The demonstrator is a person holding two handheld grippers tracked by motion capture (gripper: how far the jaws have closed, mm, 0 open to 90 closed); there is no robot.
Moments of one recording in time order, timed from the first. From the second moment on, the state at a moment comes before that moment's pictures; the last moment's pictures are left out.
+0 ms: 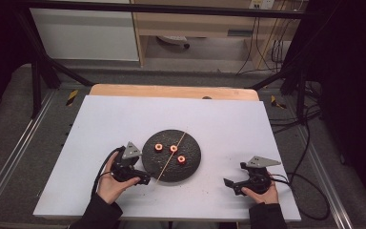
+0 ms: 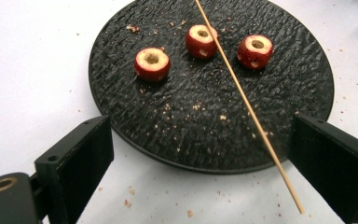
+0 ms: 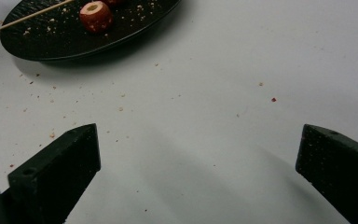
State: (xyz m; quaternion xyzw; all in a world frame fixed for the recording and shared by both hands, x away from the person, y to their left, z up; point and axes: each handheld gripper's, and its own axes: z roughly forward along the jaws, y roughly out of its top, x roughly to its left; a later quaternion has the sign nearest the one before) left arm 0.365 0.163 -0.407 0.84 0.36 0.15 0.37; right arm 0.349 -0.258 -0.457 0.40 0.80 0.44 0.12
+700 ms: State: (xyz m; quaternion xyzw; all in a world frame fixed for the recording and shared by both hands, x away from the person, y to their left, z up) left arm 0.382 0.118 -0.407 0.86 0.38 0.14 0.32; right arm 0.349 -0.259 -0.456 0.40 0.80 0.44 0.12
